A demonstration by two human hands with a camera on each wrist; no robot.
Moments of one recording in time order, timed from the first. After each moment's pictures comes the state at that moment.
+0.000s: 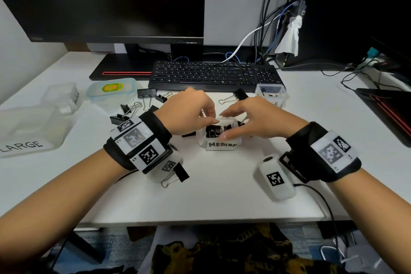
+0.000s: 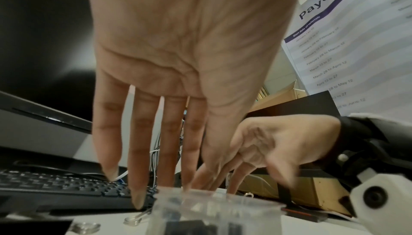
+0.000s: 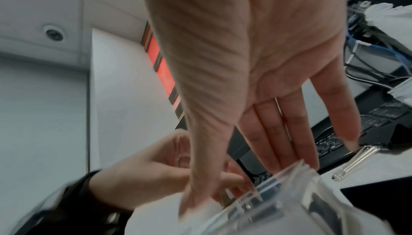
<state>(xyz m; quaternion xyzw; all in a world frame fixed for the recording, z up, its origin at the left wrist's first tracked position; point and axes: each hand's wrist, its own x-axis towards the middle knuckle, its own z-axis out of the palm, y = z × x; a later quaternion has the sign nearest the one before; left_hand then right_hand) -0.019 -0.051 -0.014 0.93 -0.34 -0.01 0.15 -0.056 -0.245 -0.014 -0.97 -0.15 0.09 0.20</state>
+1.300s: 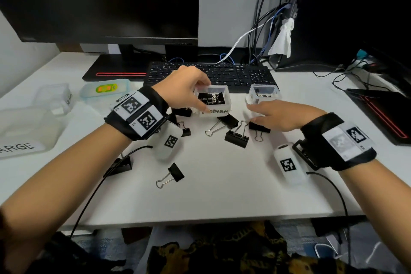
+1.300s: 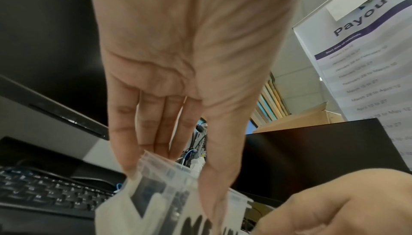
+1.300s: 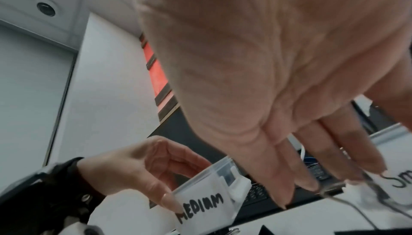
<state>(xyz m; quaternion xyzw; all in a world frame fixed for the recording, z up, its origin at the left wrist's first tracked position) 0.017 -0.057 0.009 0.94 -0.31 -0.01 0.16 -0.050 -0.292 -0.007 -0.98 -0.05 0.21 0.04</state>
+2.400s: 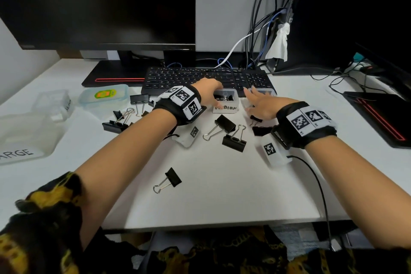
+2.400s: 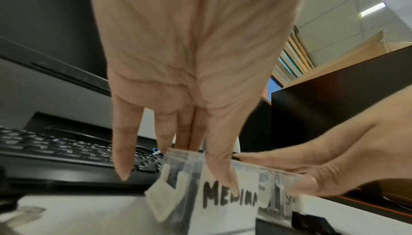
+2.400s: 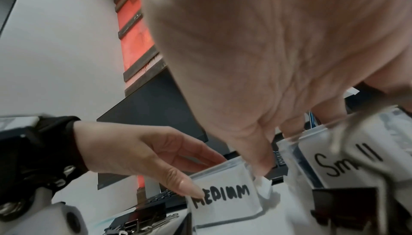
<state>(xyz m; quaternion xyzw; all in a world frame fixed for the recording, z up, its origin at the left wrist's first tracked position) 0.072 -0.124 -0.024 0.95 -0.27 -0.09 0.11 0.005 -0.292 -0.023 -0.97 0.05 0.22 0.02</state>
